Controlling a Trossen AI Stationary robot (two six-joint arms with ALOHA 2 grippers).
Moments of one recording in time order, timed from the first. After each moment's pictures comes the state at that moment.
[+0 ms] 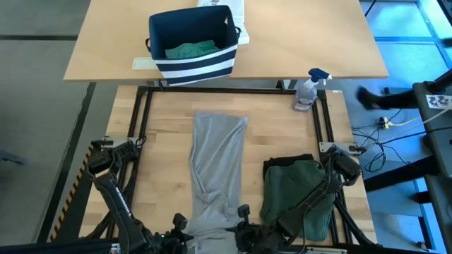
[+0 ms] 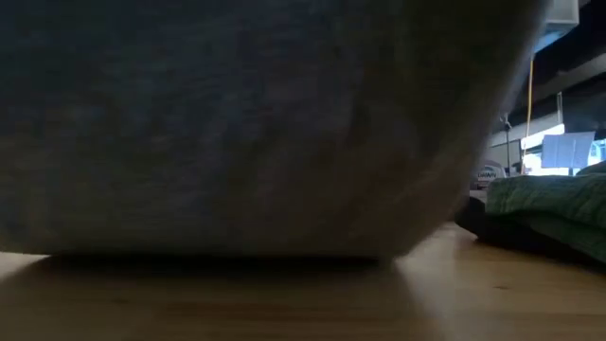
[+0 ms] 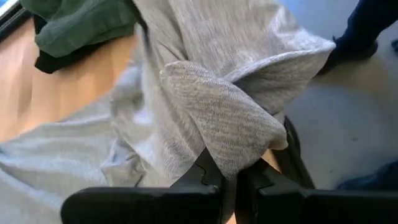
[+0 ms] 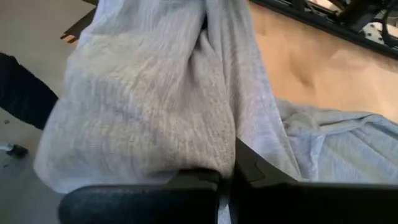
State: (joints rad) left arm -1.03 2.02 1.67 -0.87 -0.67 -0.51; right arm 0.79 2.09 1.57 -0.23 0.60 0.21
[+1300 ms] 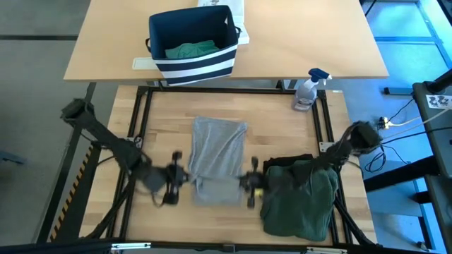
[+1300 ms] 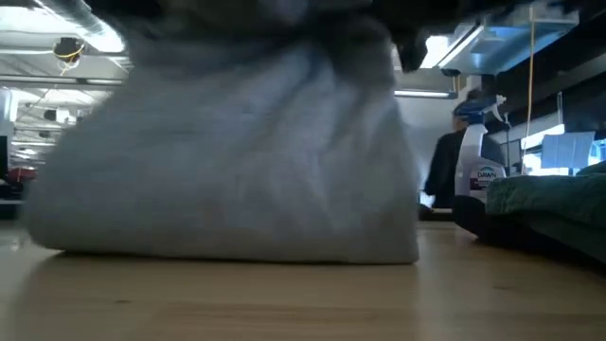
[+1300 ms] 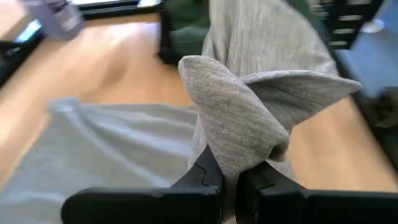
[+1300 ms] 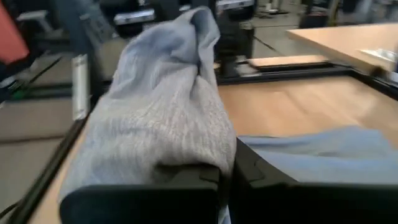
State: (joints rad) left arm -0.63 1.19 0.77 -0.26 -0.57 -0.34; right arm 0.50 1.66 0.83 0.60 0.56 0.18
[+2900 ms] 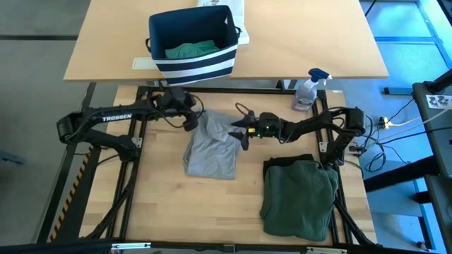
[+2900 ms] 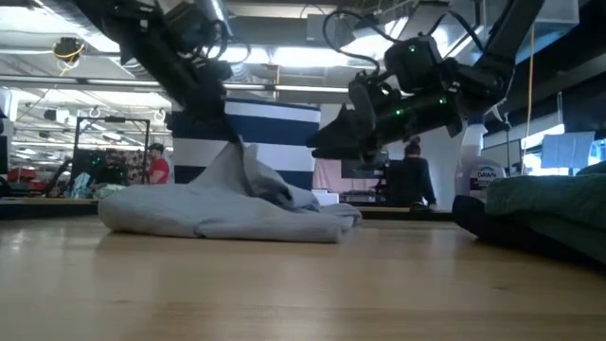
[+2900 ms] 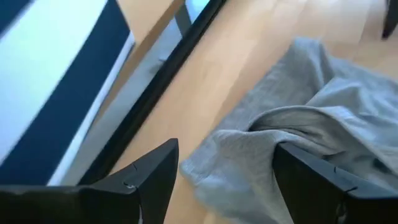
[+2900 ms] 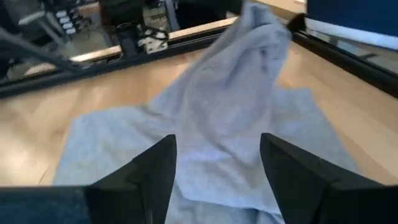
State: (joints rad) left arm 0.51 1.22 0.73 -0.19 -0.14 0.15; right arm -0.23 1.75 0.68 0.80 -0.10 0.15
